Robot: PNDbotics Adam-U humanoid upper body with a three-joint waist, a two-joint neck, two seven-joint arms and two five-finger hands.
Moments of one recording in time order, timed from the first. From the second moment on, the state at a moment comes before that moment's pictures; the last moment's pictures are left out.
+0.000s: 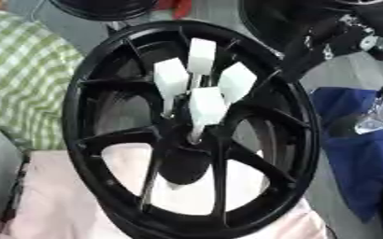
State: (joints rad) left arm -0.21 0.33 0.07 -1.98 0.23 0.02 0.04; right arm -0.41 -1.18 0.08 -1.99 -0.07 -0.60 0.57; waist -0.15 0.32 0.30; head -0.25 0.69
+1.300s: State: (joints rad) left arm -0.25 0.33 0.07 -1.98 0.22 0.01 0.03; right arm -0.42 -1.11 0.06 -1.99 0.00 -0.39 0.43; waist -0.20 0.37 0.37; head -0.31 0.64
